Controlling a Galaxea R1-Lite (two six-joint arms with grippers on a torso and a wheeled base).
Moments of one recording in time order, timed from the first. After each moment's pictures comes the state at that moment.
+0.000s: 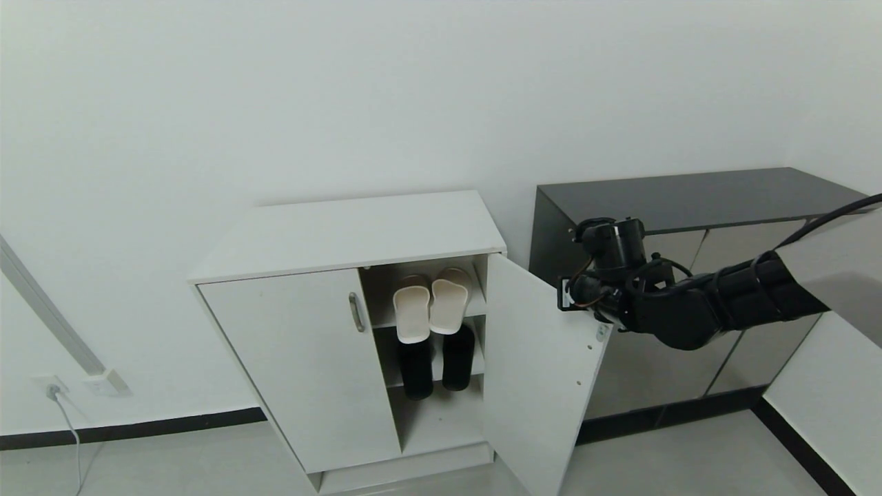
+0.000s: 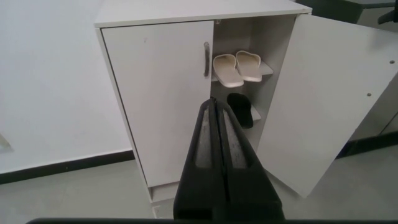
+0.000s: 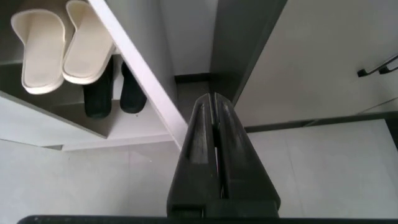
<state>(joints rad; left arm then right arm) 0.00 0.00 0.00 0.00 -0.02 0.00 0.50 2.11 -1.31 -0.35 -0.38 0.20</state>
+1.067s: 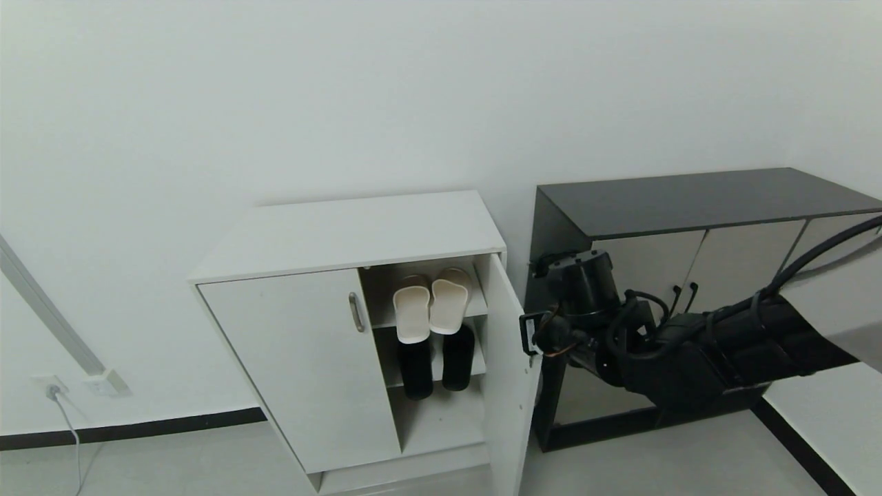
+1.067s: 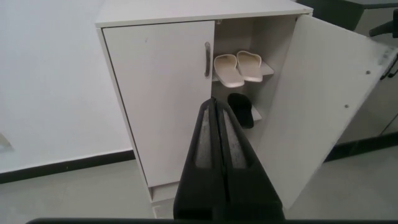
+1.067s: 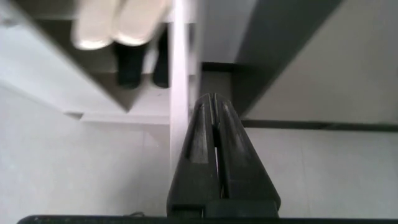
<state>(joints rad) 0.00 0.00 0.00 0.00 -0.02 0.00 0.70 2.03 -1.13 -0.43 -0.41 0.20</state>
